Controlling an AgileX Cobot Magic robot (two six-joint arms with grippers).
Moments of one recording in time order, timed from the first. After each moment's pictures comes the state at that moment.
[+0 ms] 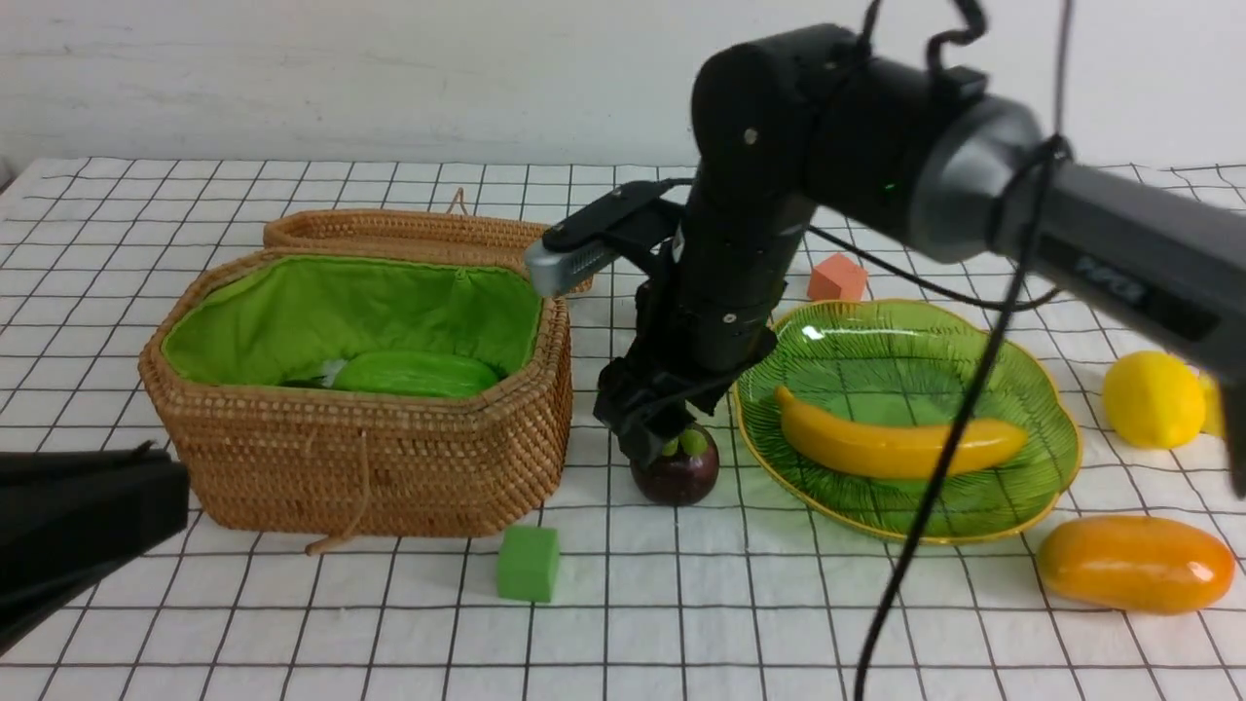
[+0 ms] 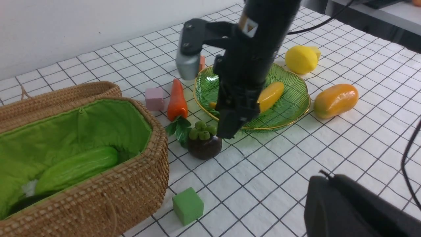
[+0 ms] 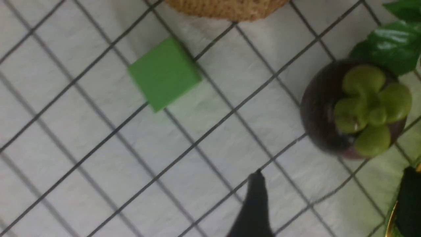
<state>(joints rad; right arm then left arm) 0.62 2.13 -2.01 0.11 1.22 -0.27 -0.50 0.53 -0.79 -0.31 0.66 0.28</state>
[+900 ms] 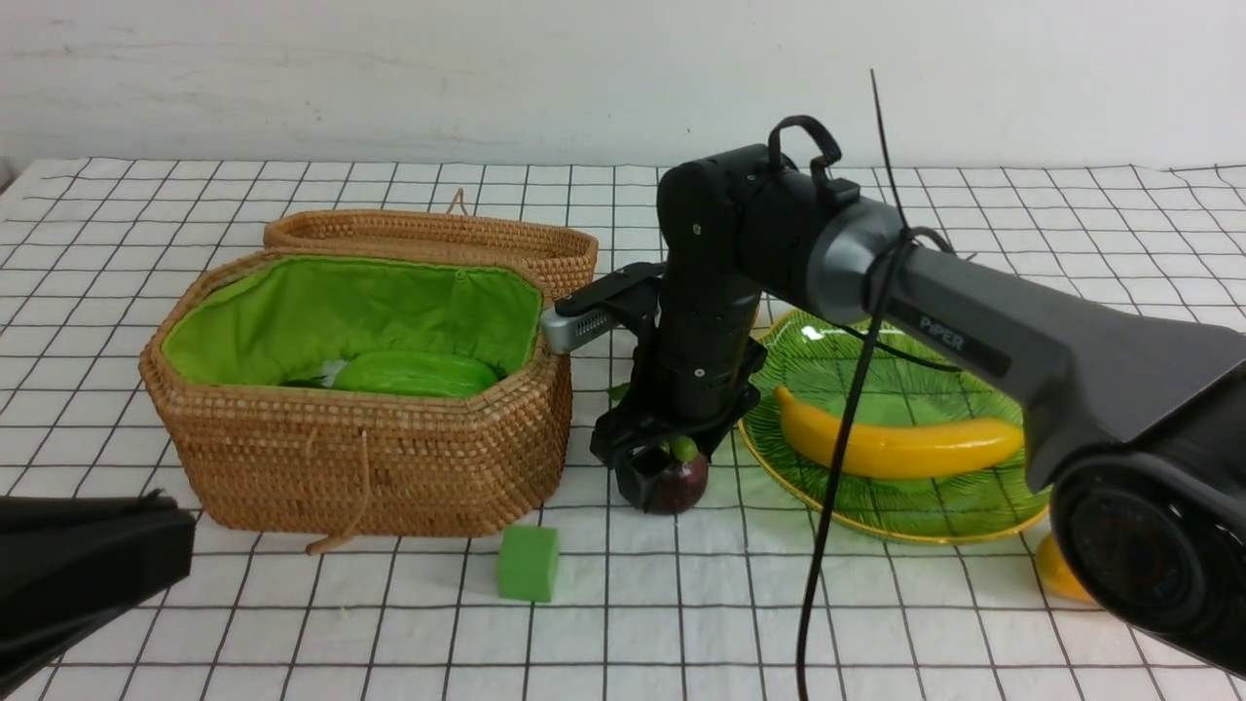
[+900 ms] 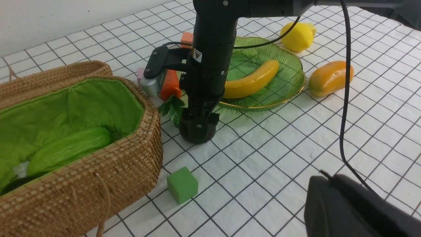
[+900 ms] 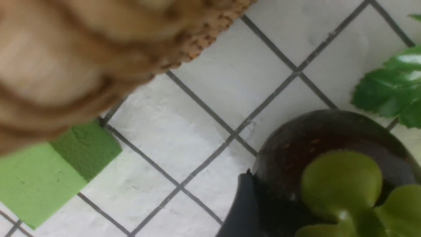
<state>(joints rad) 0.56 2.38 -2.14 0.14 1.23 -0.23 -0.50 0.53 -0.79 -0.31 0.73 0.28</state>
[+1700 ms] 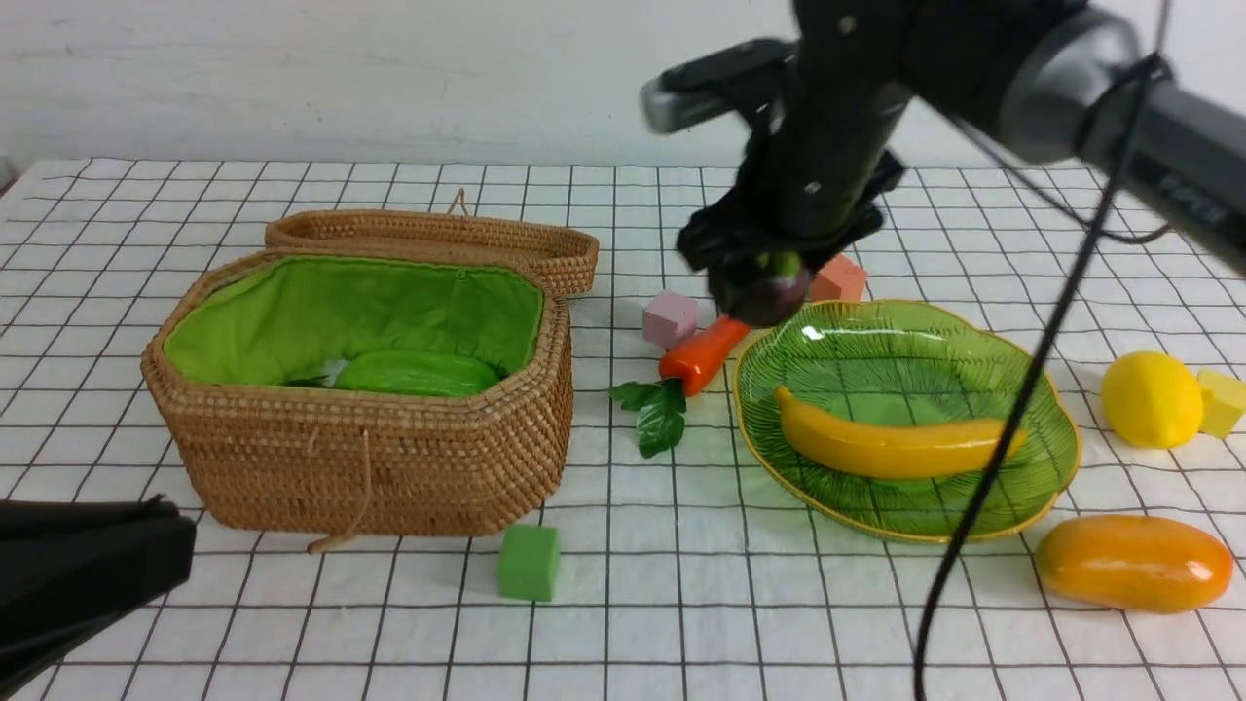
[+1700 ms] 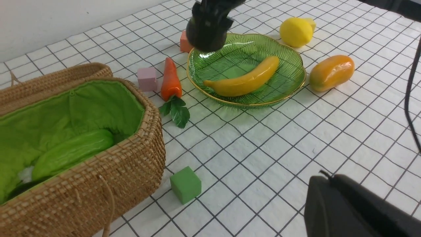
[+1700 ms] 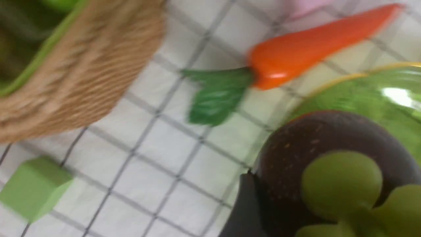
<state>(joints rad) 0.43 2.10 -2.15 -0.02 1.24 -0.01 -0.50 0.53 -0.79 -0.32 0.73 0.33</state>
